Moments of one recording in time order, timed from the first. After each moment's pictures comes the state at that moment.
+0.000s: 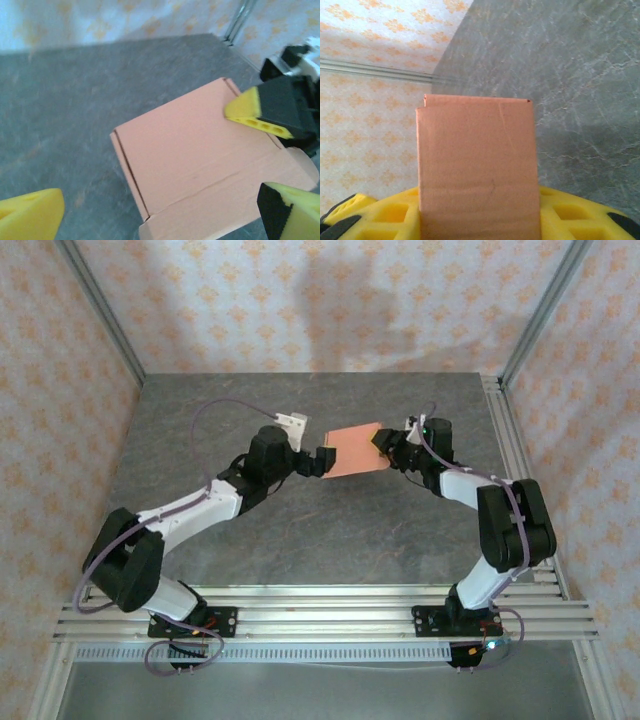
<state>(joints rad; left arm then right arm) -0.58 1.46 0.91 0.18 -0.01 -0.21 0.17 1.65 0.82 0.38 -0.67 0.99</state>
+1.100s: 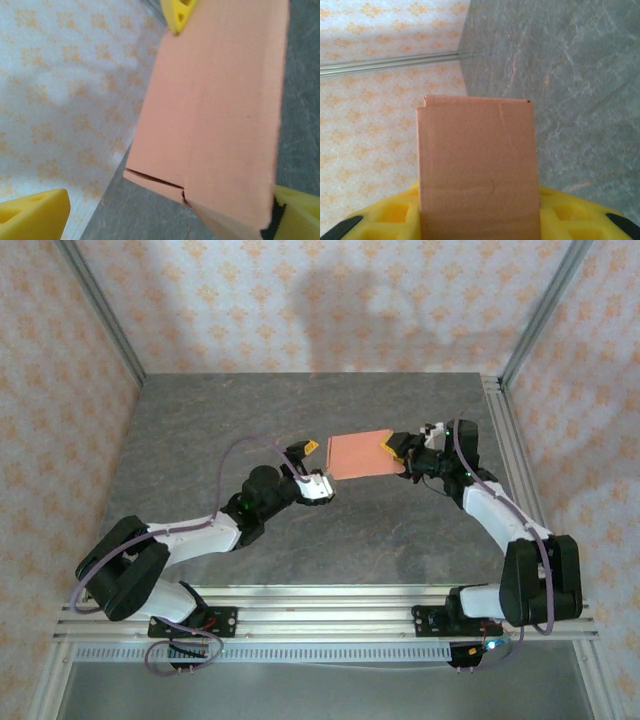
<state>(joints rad) -0.66 1.41 0.60 0.69 0.08 0.79 0.10 1.31 0.78 0.03 -0.85 1.22</state>
